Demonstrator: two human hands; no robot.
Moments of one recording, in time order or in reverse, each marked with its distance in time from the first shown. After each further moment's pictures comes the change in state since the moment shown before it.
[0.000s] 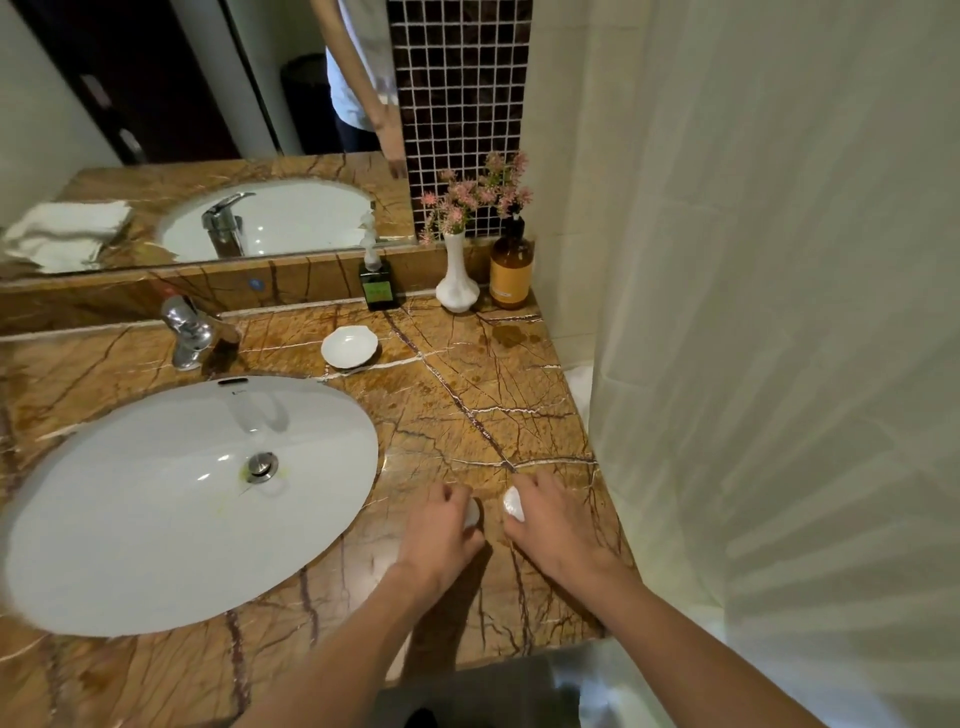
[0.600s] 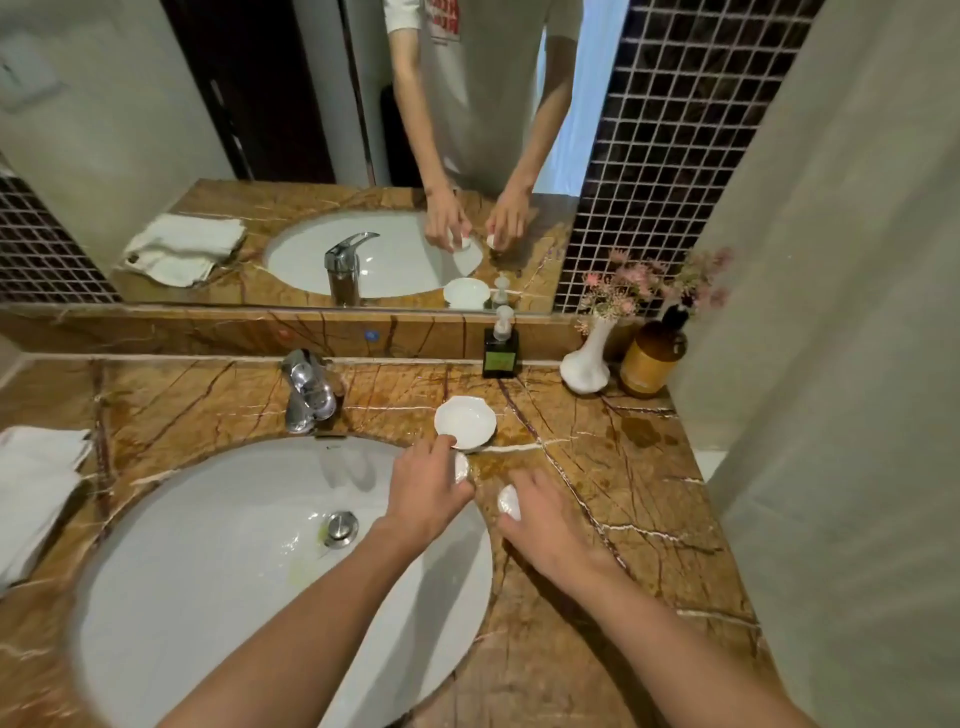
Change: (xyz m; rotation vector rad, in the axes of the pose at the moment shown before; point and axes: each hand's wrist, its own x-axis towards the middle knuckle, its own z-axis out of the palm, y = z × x) left_hand 0.130 -0.162 -0.132 -0.105 0.186 -0.203; right_hand 0.166 -0.152 0.006 0.046 -0.054 -0.117
